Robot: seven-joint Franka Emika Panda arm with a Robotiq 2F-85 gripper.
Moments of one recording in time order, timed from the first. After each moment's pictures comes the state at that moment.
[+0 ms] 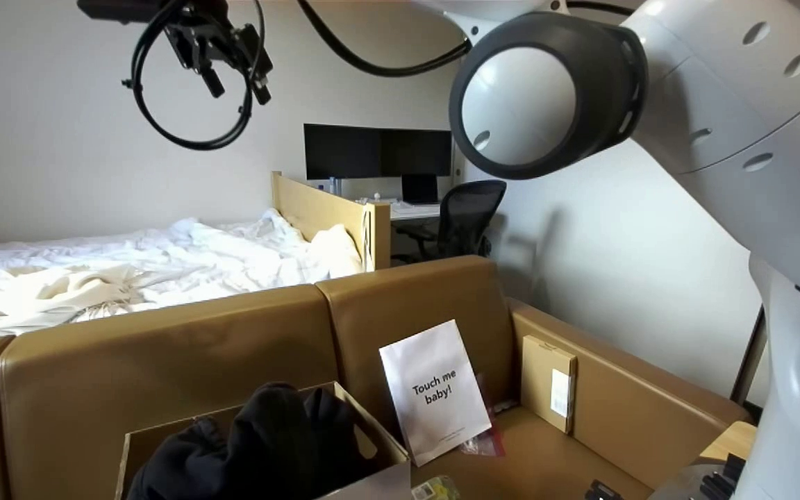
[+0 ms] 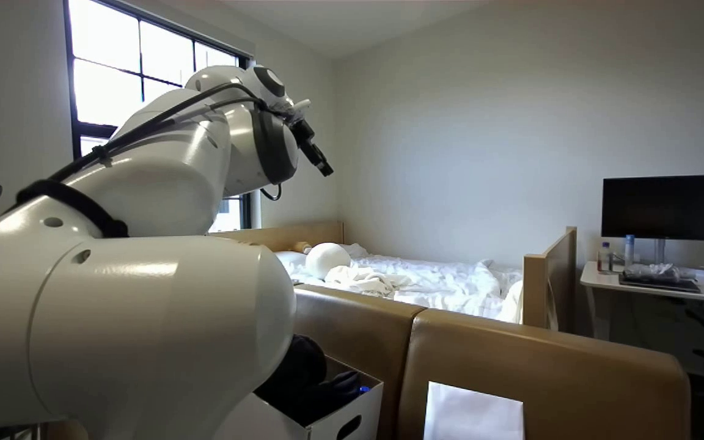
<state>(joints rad) 0.79 0.84 -0.27 -0.34 -0.45 1.33 1.51</state>
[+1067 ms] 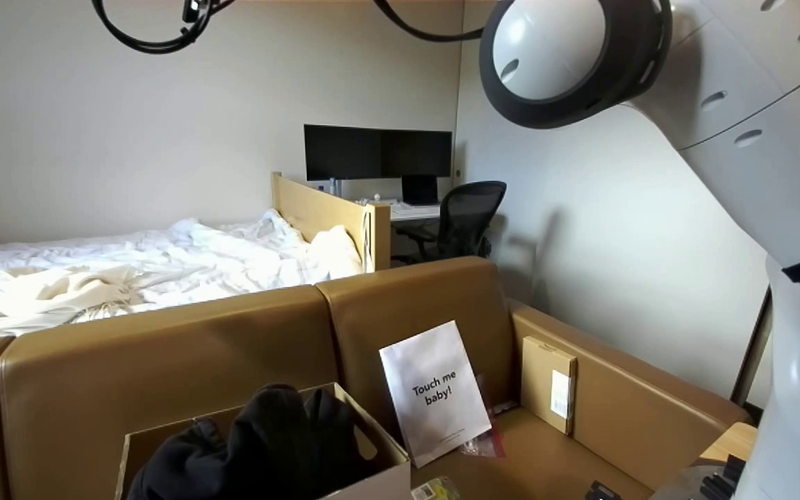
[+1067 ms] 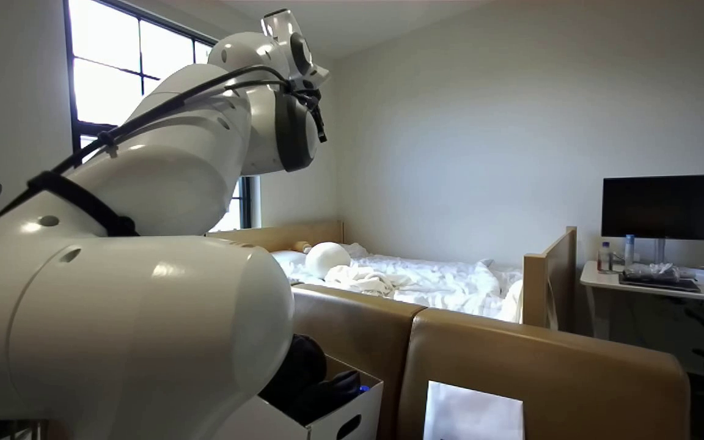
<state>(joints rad) 0.62 0.74 -0.06 -0.34 -0.20 1.87 1.49</state>
